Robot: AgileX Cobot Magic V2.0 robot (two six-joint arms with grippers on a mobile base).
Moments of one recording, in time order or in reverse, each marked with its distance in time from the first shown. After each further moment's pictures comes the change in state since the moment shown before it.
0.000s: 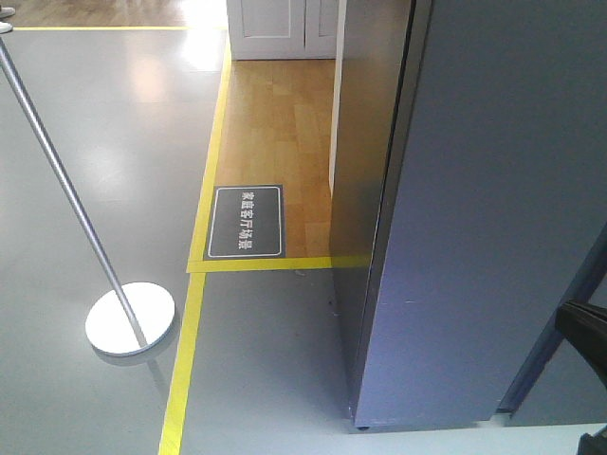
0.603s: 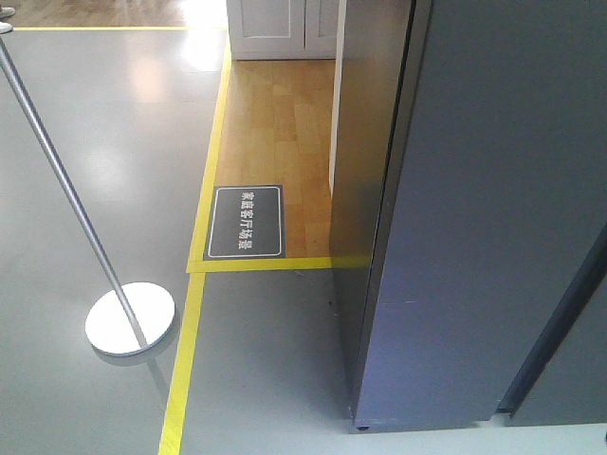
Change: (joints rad) left arm 0.000 0.000 0.000 0.000 0.000 0.000; right arm 0.000 -0.148 0.108 -0.411 -0.221 0.533
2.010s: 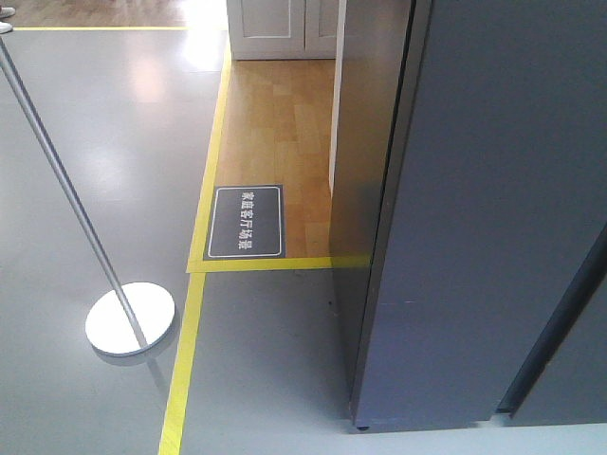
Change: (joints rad) left arm 0.000 0.000 0.000 0.000 0.000 0.000; right arm 0.253 -0.323 0.379 -0.847 -0.530 0.903
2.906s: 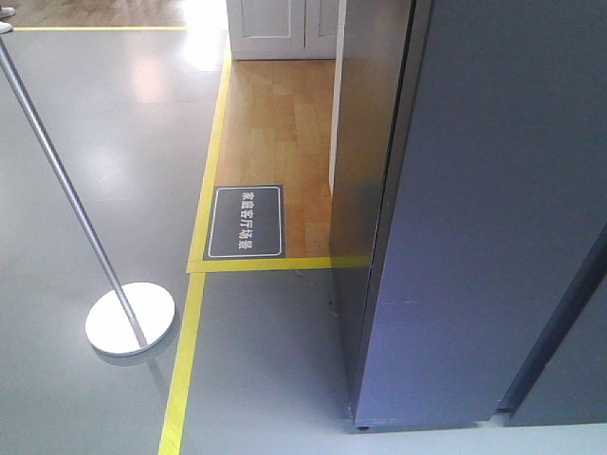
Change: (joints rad) left arm 0.000 0.000 0.000 0.000 0.000 0.000; right arm 0.000 0.000 0.000 0.023 -0.017 0.000
